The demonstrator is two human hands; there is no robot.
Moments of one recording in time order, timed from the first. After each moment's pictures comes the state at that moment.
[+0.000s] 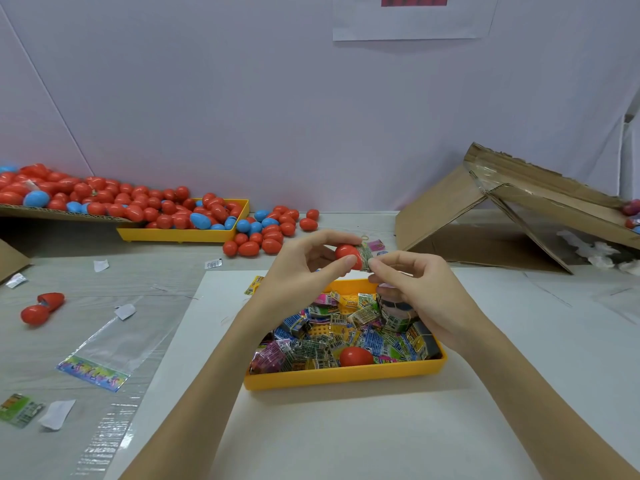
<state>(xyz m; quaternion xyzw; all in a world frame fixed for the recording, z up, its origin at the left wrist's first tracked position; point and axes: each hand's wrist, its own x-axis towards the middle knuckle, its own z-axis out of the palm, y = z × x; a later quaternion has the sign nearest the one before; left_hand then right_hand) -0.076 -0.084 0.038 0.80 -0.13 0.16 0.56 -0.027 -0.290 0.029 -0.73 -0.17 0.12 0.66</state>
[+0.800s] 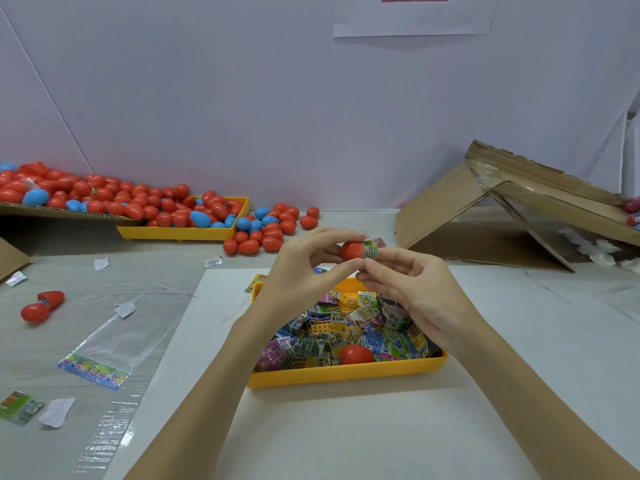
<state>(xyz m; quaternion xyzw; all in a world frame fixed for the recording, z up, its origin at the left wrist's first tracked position) -0.072 -0.088 0.034 0.81 -0.19 0.24 0.51 -0.034 -0.284 0.032 -0.63 -0.15 0.15 0.74</state>
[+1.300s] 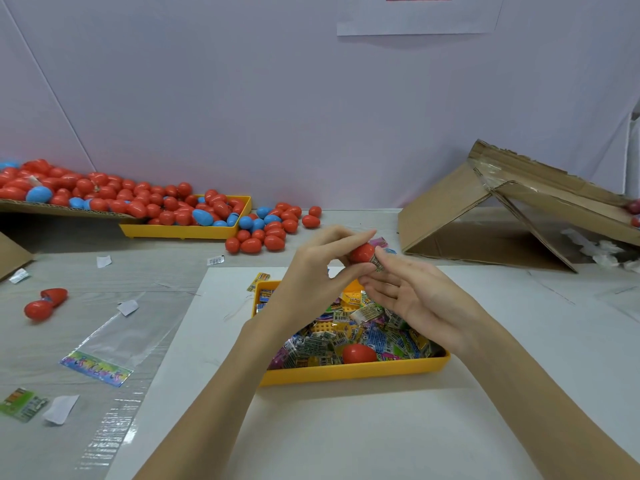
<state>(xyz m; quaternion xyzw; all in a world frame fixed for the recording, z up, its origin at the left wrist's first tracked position) -0.069 -0.097 0.028 0.84 -0.23 0.31 0.39 -0.034 -0.283 0.039 -0.51 -0.10 0.31 0.80</state>
